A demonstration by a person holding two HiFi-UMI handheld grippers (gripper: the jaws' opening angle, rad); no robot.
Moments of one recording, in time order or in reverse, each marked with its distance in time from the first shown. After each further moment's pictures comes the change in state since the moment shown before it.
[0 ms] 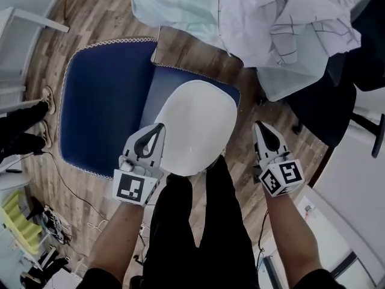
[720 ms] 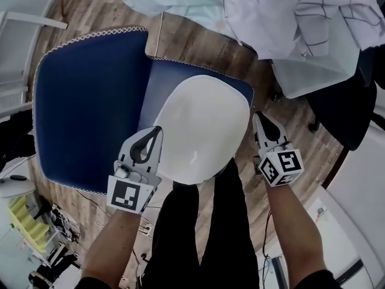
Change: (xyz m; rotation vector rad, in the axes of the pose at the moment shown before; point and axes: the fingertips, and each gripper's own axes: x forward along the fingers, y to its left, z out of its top) left arm 0.029 0.014 -0.061 -0.006 0.078 0.006; right arm 0.079 -0.042 -0.086 0.020 0.050 -0.017
